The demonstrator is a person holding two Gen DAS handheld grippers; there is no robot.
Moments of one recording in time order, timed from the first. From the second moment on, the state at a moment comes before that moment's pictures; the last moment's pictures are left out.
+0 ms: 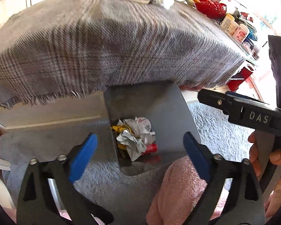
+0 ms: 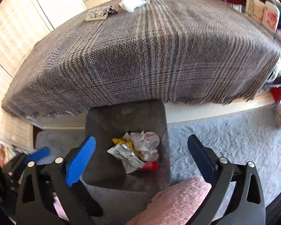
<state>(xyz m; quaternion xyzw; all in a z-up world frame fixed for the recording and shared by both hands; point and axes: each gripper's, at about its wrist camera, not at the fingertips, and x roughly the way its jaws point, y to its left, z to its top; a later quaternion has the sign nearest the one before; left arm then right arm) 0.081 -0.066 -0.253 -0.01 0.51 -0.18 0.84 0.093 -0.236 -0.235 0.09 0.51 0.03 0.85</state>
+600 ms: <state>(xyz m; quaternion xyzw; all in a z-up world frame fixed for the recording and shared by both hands) 0.135 -0.034 -0.183 -0.04 0.45 -0.13 0.88 0.134 -0.277 -0.160 0.10 0.43 0.01 0.90</state>
